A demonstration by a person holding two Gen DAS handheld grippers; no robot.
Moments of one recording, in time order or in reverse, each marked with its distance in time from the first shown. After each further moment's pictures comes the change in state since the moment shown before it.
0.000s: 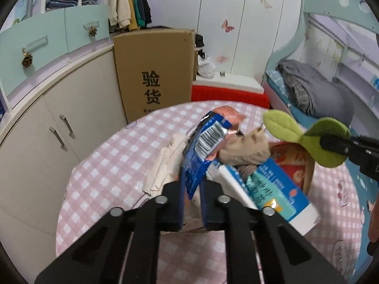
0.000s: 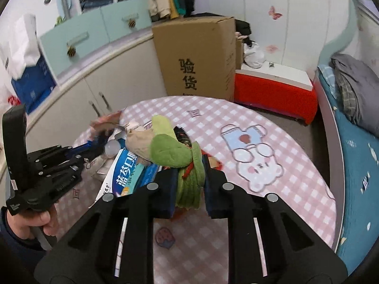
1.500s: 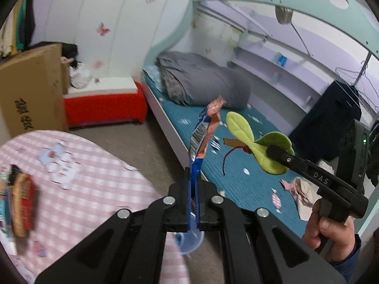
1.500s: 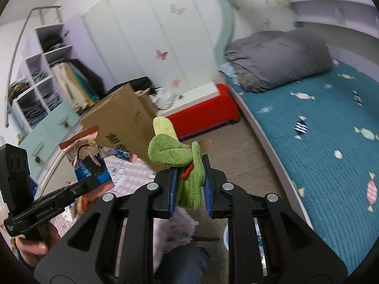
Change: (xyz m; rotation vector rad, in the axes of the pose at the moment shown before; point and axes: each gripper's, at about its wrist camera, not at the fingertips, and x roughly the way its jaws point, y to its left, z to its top) left arm -0.051 -0.354 0.005 0.204 0.052 -0.595; right arm -0.232 -0.266 -0.138 0.526 -0.313 -0.237
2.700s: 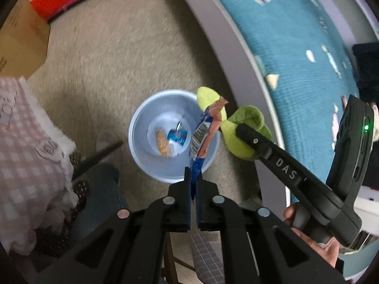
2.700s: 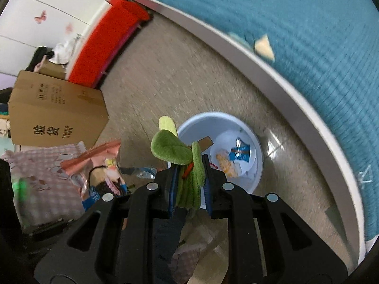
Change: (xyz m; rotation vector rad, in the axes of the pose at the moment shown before) left arm 0.354 -0.003 -0.145 -0.123 0.892 0.167; right arm 0.233 -0.229 -0.180 0.519 0.587 -0.230
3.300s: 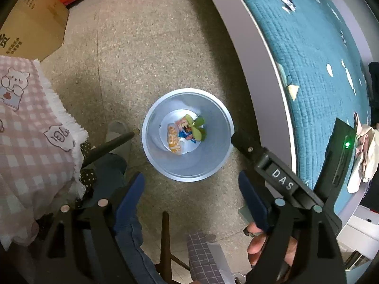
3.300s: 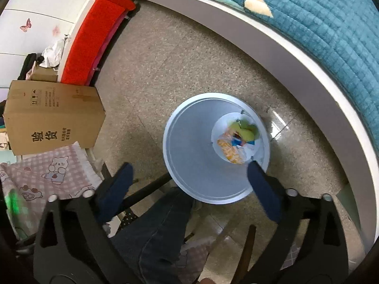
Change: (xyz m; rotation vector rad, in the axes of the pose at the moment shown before) left arm -0.006 0.011 0.003 -0.078 -0.019 0.060; right arm 0.022 -0.011 -0.005 0.066 0.052 0.003
